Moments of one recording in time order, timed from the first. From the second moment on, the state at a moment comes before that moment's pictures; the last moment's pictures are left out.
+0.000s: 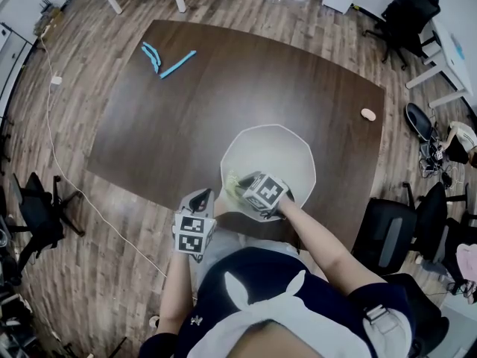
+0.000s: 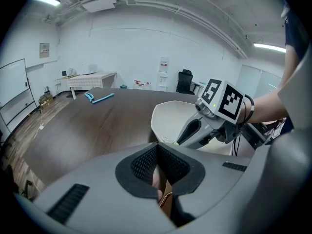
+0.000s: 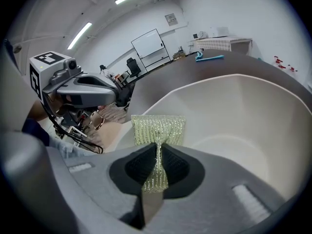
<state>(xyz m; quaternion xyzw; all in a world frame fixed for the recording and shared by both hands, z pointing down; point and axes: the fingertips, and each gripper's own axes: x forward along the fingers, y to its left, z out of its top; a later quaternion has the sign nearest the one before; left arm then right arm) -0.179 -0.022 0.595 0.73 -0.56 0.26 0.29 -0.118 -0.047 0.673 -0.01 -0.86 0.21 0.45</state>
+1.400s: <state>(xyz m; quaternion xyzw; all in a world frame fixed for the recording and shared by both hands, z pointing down) -0.168 -0.028 0.601 0.74 -0.54 0.26 0.29 -0.145 -0.120 0.669 0.11 -0.89 0.15 0.42</state>
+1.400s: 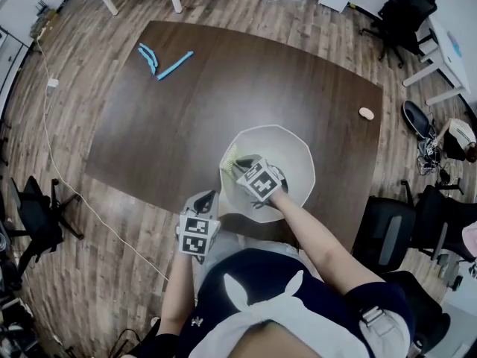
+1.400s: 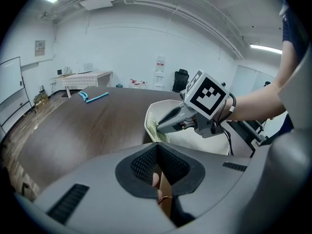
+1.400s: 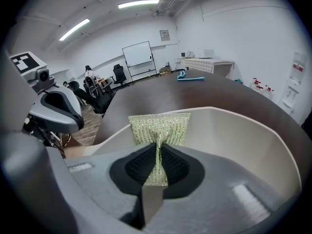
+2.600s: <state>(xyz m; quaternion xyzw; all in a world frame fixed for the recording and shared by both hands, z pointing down) -0.150 -0.004 0.622 0.75 -0.47 0.31 0.34 -0.118 -0.177 0.665 0.19 -0.87 0.07 0.45</state>
